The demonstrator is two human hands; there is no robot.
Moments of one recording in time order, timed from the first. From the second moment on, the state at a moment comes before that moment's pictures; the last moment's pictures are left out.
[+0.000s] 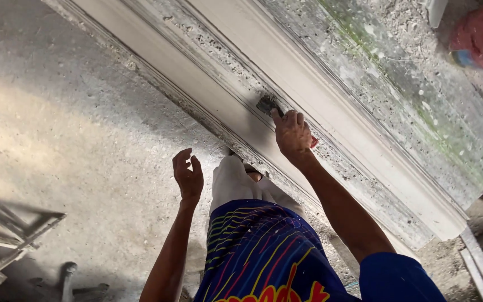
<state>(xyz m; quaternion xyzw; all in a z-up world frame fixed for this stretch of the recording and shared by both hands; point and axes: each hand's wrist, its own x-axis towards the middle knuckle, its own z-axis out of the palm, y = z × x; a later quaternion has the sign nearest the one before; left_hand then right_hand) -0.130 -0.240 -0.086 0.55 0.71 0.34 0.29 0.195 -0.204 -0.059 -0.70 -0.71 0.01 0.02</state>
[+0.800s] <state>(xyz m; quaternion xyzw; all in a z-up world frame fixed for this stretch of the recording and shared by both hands) -0.150 -0.222 -0.076 0.53 0.72 0.36 0.26 0.095 -0.049 -0.105 -0.65 -0.75 -0.07 0.06</state>
